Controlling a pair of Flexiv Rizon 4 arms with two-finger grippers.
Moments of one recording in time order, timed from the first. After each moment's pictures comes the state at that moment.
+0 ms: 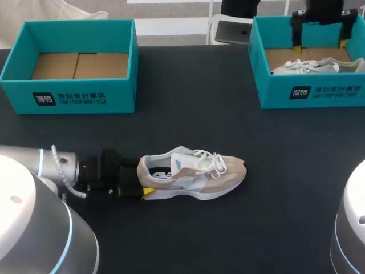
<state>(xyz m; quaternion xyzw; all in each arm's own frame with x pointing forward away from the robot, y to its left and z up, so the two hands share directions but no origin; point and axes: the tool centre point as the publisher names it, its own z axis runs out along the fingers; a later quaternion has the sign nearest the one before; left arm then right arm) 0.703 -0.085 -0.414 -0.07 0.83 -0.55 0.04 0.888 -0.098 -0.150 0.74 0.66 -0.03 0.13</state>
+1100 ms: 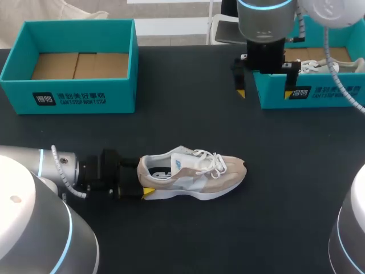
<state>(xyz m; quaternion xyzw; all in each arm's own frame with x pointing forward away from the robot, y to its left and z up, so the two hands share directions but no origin) 0.703 -0.085 -0.414 -0.07 0.83 -0.55 0.04 0.780 0.040 -0.185 0.78 0.62 -0.02 0.10</state>
